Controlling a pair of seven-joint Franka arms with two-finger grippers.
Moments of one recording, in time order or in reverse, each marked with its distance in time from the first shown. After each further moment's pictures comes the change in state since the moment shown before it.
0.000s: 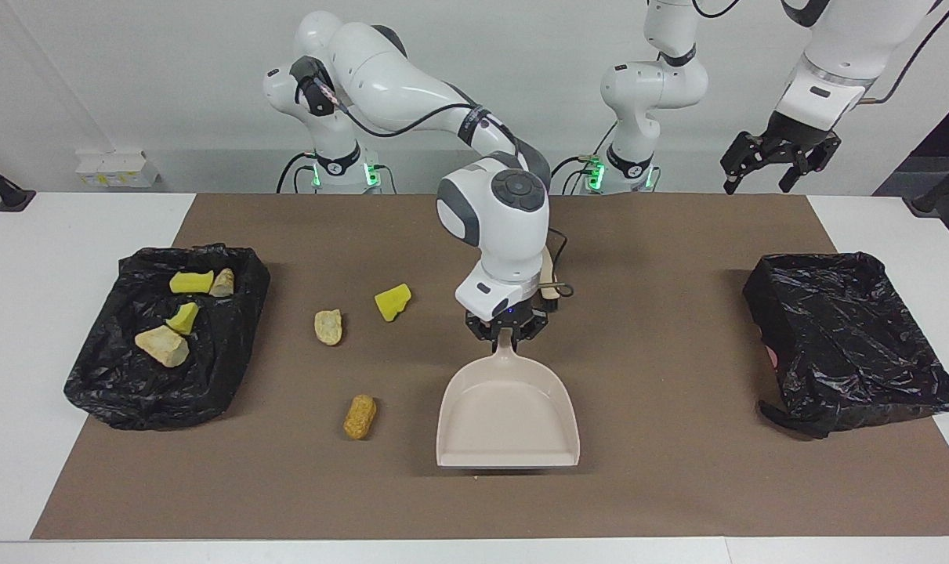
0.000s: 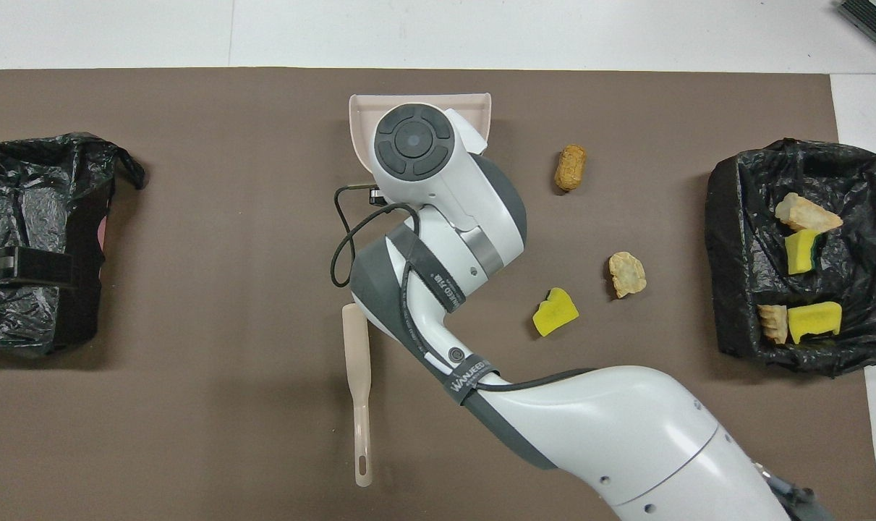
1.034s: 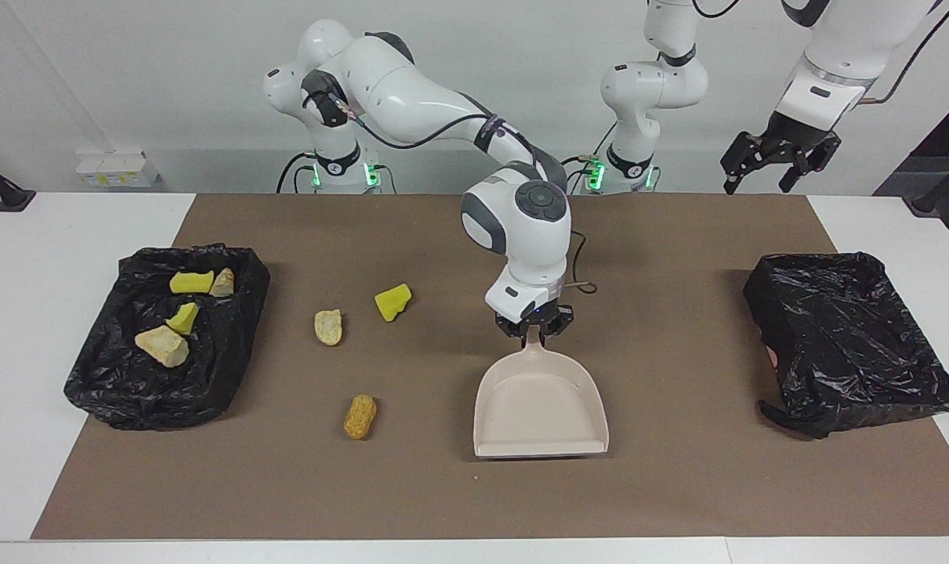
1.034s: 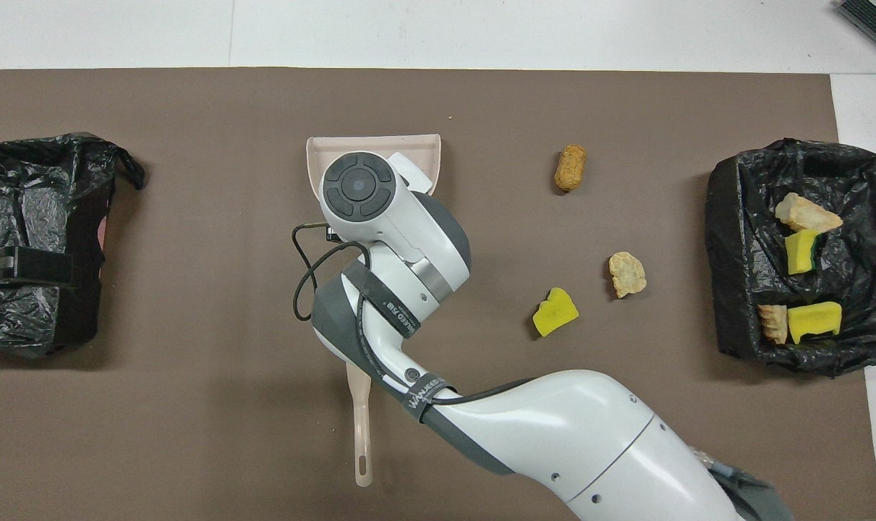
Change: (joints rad) left arm 0.000 0.000 0.000 0.000 0.000 0.000 0.000; right arm 0.046 0.076 0.051 0.005 0.011 0.046 0.033
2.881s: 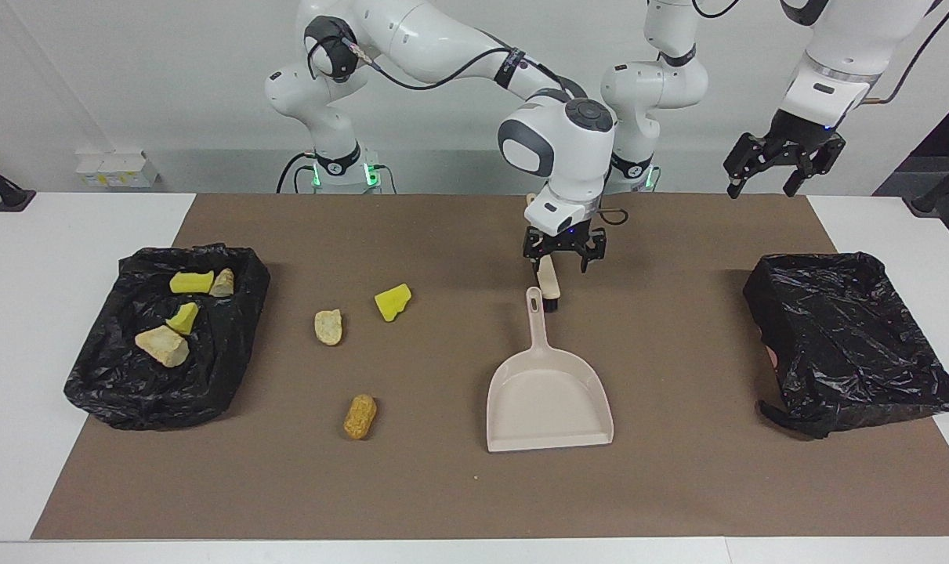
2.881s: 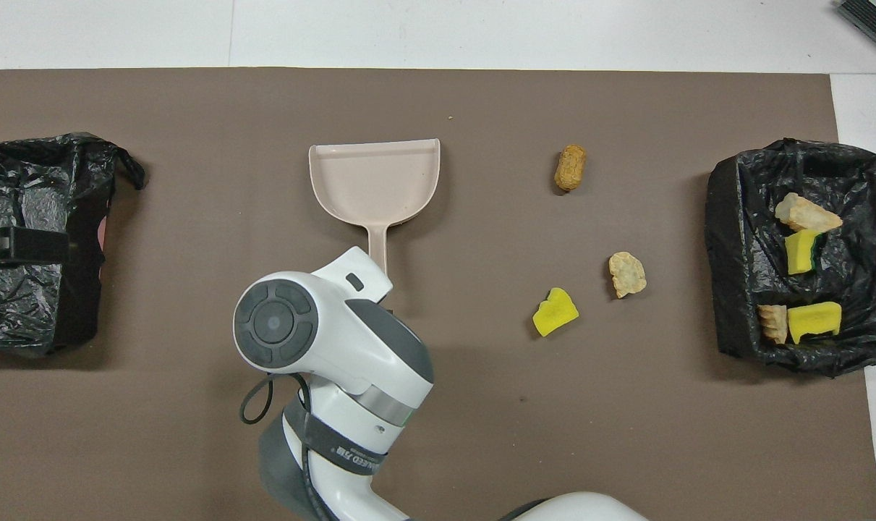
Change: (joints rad) left arm 0.000 0.007 -0.004 0.000 0.000 0.127 0.000; right arm 0.127 -0.333 0.010 -0.415 0.004 0.055 0.265
